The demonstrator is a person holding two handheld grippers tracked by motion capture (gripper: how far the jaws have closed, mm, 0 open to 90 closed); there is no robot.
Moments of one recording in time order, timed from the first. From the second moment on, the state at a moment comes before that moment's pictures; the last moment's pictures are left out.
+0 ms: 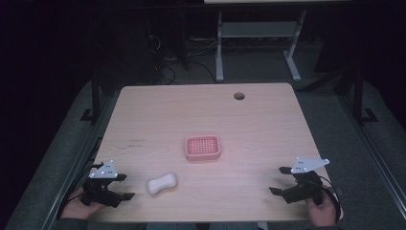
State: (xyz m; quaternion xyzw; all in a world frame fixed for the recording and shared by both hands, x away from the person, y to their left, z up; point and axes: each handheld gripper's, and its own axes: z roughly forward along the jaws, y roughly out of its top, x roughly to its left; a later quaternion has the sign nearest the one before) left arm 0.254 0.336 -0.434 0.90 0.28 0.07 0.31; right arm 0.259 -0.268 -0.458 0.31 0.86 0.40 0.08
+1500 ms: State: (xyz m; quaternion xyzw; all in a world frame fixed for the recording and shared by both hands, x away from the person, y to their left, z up) left arm 0.257 0.300 -0.423 0.92 0.23 0.09 0.30; right arm 0.257 -0.266 -0.457 0.30 0.86 0.40 0.09
